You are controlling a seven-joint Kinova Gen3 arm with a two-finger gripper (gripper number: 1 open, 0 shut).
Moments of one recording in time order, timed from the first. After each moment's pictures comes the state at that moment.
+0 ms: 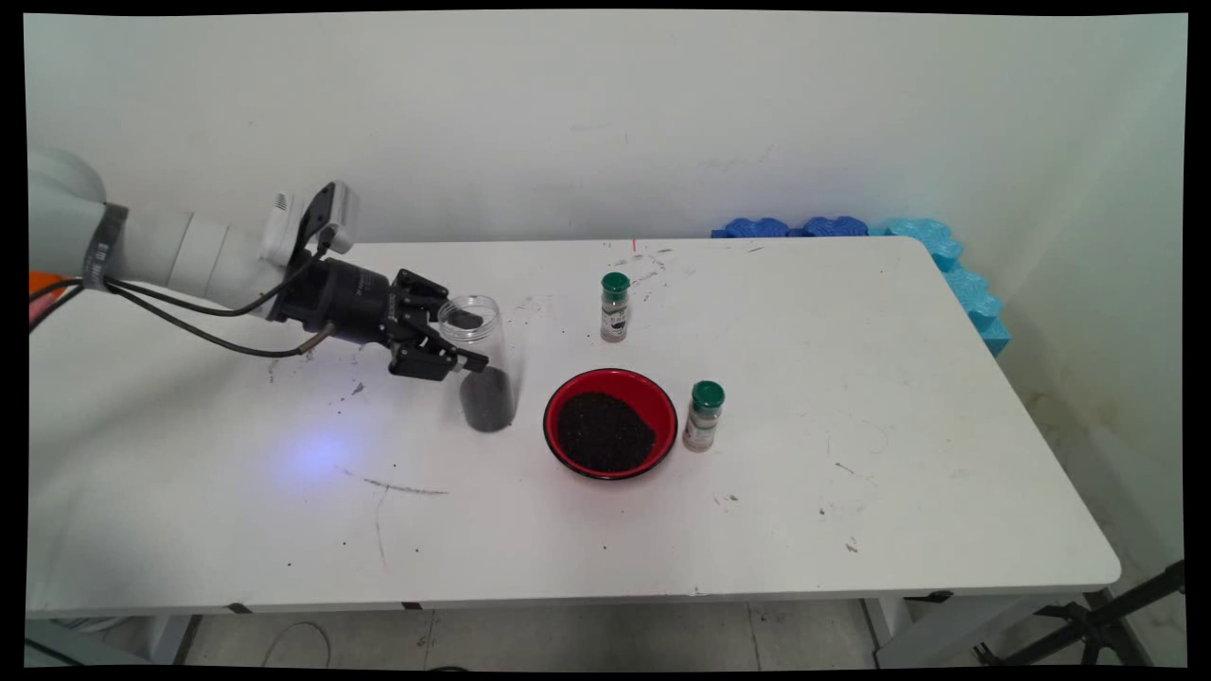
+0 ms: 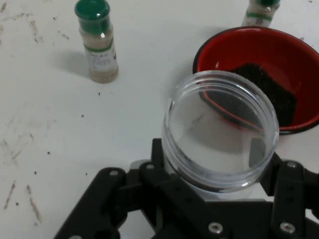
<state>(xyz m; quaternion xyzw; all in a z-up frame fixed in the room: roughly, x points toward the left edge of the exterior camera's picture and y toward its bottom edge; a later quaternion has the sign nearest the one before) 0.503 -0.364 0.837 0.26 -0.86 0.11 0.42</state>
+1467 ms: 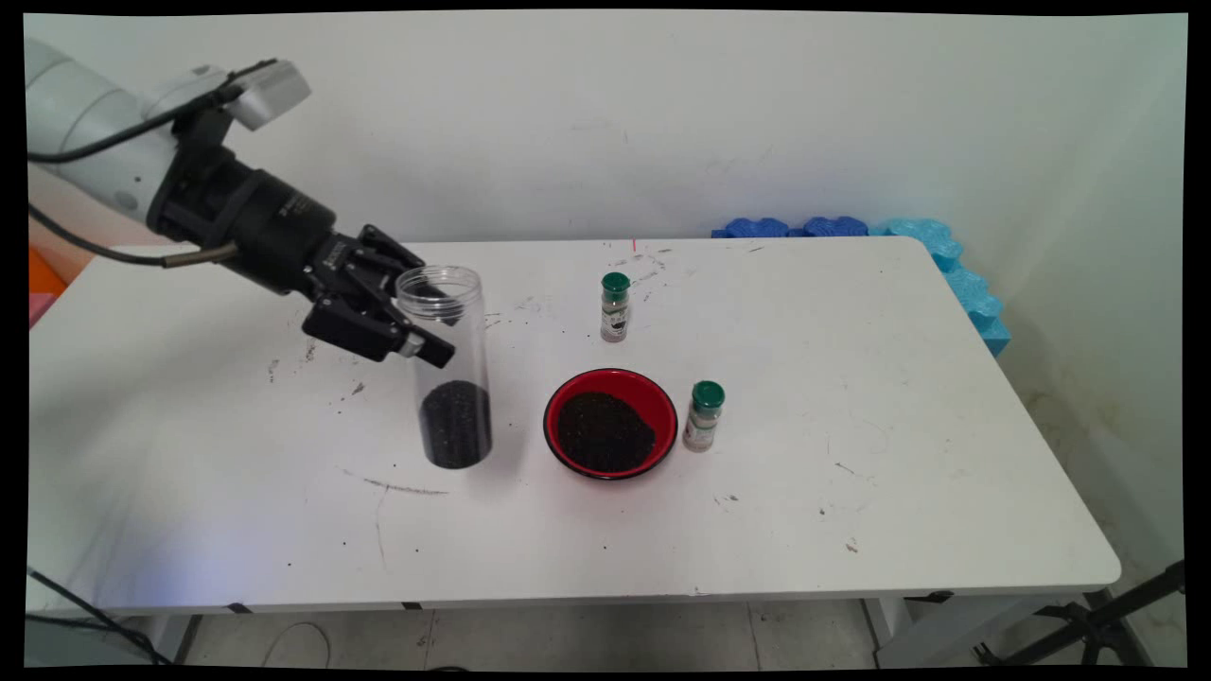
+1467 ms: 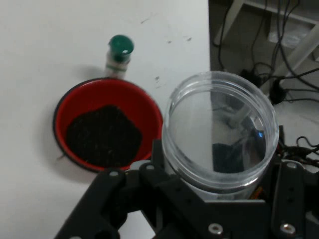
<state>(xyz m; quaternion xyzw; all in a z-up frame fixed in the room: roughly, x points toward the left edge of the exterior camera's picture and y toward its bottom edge) 0.464 -0.330 0.983 0.25 -0.88 -0.02 0.41</state>
